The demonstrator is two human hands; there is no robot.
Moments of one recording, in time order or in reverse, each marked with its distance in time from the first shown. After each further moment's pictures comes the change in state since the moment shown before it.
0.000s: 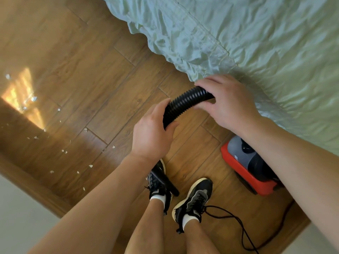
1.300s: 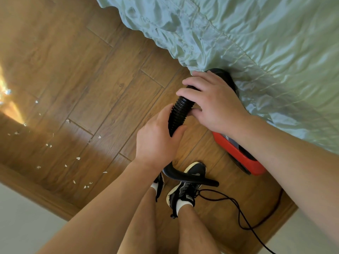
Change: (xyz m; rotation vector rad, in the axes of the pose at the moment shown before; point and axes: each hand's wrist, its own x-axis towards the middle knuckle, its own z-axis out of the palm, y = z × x) left_hand -0.053 0.028 0.073 0.025 -0.115 -0.021; right_hand -0.074 0.038 0.038 -0.040 -0.019 -0.153
